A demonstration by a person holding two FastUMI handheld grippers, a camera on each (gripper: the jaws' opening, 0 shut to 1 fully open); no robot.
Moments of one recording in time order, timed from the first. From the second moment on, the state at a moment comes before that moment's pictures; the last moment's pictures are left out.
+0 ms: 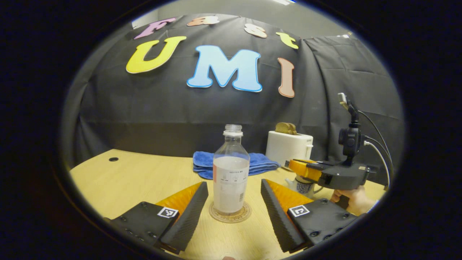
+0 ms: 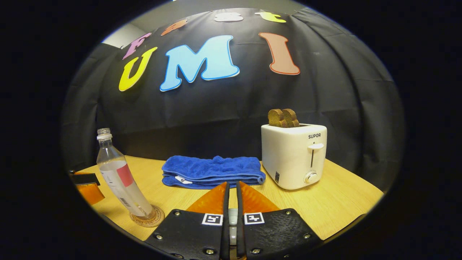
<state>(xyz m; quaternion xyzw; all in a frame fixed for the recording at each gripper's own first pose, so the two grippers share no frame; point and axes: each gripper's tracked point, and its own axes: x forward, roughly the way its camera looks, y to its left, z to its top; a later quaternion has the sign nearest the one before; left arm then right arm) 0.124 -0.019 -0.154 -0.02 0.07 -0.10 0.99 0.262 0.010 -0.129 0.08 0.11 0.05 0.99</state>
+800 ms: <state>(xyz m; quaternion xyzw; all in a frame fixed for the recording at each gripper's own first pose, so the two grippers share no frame) 0.125 -0.018 -0.159 -0.02 0.08 -0.10 0.99 0.250 0.014 -0.131 0.04 0.11 0.03 0.99</state>
